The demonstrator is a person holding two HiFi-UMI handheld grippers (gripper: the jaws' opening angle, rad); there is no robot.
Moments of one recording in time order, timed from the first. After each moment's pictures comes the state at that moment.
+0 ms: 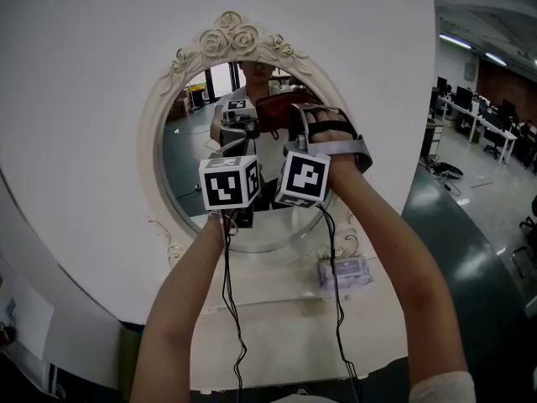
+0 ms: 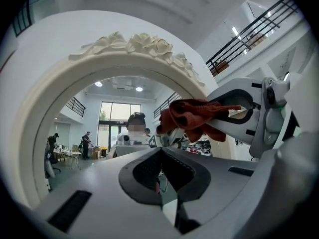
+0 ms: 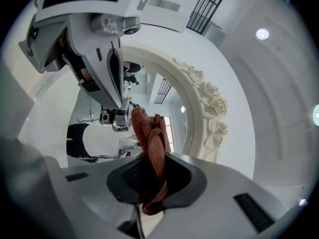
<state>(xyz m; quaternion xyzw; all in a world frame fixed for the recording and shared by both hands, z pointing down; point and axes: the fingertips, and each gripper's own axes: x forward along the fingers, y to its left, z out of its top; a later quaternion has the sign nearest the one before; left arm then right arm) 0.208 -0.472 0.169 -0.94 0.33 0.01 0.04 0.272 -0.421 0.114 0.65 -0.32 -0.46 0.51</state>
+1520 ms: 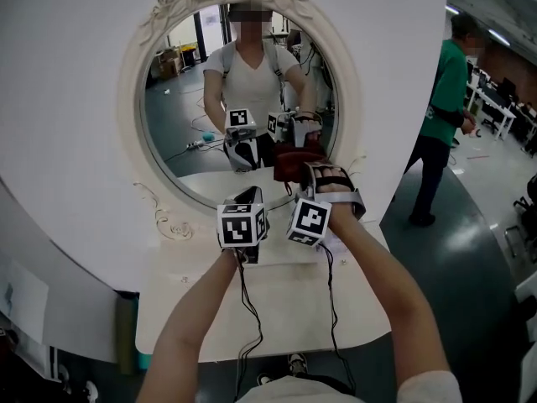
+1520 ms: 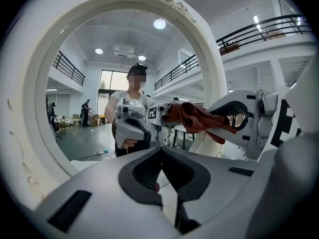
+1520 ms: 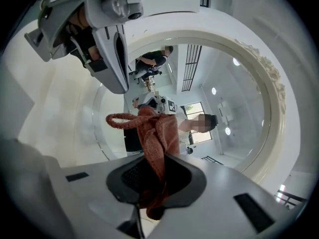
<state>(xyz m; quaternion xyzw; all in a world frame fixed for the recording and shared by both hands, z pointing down) 0.205 -0.448 0.421 -0.94 0.31 -0.13 -0.07 0.303 -0.408 0.388 0.62 -0.44 -0.28 0.59</state>
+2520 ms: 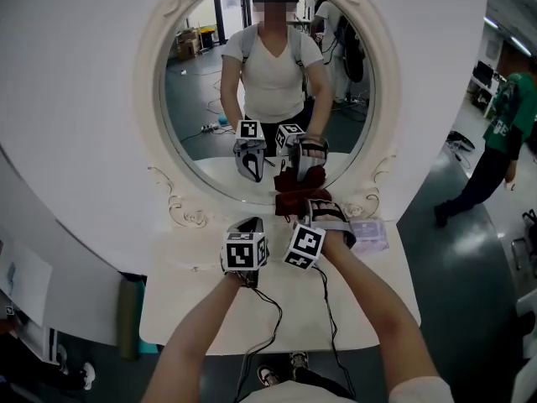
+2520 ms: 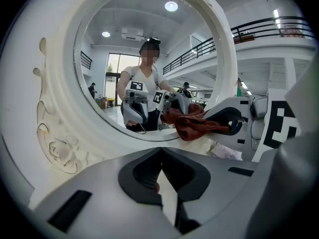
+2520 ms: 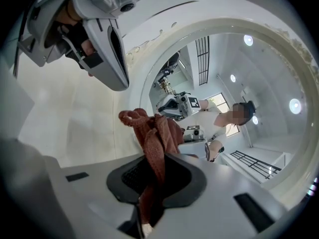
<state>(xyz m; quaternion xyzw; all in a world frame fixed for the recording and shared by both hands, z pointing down) 0.135 -0.454 0.543 -0.91 0.34 -0.20 -0.13 0.243 -0.430 0.533 0.57 -0.54 -0.18 0.59</state>
